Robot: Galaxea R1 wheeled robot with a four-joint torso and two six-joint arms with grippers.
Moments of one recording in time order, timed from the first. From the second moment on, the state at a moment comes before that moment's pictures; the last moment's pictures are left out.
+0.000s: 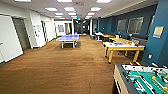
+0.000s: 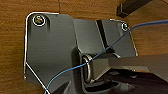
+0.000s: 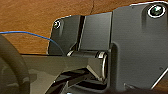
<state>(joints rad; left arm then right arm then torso) 1.59 2.91 -2.49 0.07 -0.18 -0.06 -1.54 2.91 -2.42 -0.26 0.02 0.16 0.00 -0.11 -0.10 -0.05</state>
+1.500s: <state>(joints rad) 1.60 2.91 -2.50 0.08 -0.17 -0.06 -1.55 2.91 -2.42 -0.27 0.03 0.16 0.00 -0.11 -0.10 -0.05</state>
